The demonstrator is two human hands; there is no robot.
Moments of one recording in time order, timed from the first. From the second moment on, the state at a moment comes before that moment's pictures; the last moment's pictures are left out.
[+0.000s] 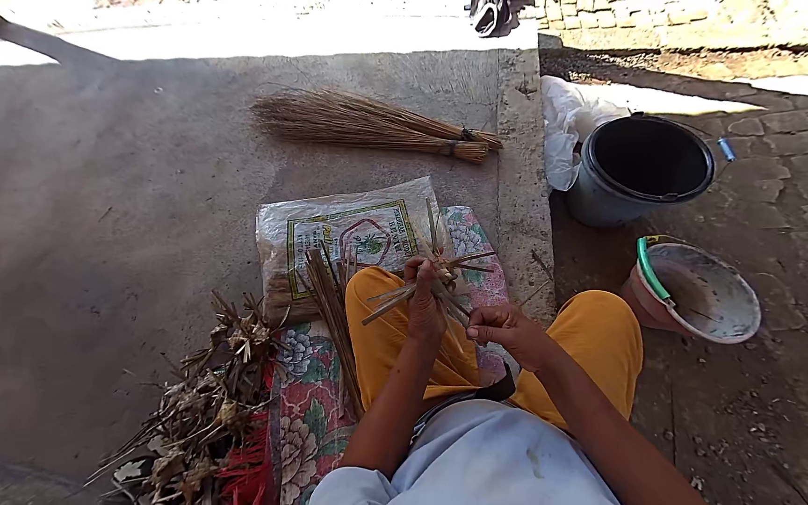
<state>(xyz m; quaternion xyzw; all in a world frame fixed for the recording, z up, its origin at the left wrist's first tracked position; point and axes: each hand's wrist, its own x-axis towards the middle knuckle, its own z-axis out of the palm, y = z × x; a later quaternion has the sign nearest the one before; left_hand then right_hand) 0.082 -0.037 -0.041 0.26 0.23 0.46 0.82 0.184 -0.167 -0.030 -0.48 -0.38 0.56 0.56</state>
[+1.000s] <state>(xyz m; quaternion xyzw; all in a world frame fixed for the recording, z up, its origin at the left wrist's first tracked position) 0.066 -0.038 -0.043 0.78 0.03 0.40 0.47 0.202 -0.154 0.009 -0.70 -0.34 0.34 0.53</state>
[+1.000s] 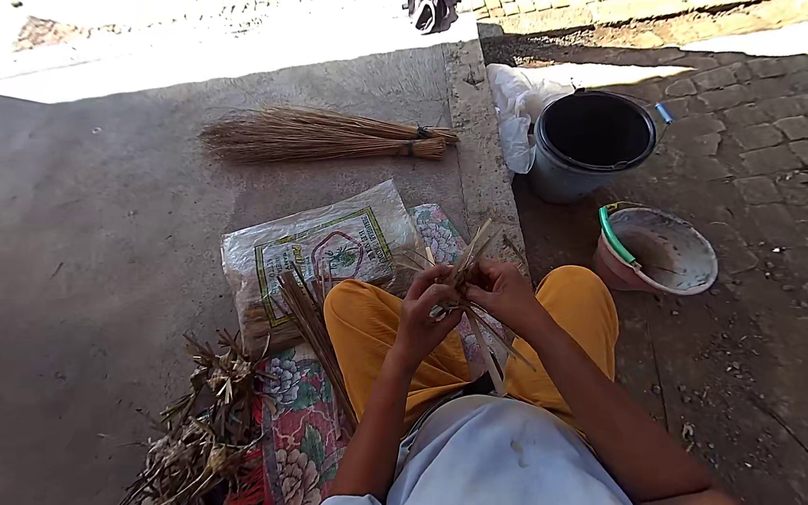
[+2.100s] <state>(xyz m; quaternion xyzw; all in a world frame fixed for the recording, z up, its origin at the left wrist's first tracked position) 0.065 -0.051 -0.023 0.48 0.17 0.21 0.83 0.216 -0.170 0.018 -0.64 -0.44 0.38 0.51</state>
